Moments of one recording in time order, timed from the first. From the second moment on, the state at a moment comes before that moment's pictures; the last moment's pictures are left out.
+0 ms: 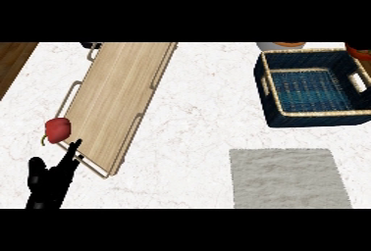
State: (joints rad) left arm 0.19 0.22 0.01 -1.55 0.06 -0.01 0.28; right arm -0.82 -0.40 -0.43 -1.31 0.59 0.11 0.54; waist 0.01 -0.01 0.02
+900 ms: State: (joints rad) left arm 0.19 0.20 0.02 -1.55 0.03 -0.01 0.27; right arm -0.82 -0.58 -0.51 -1.15 0.53 0.09 0.35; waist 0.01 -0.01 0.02
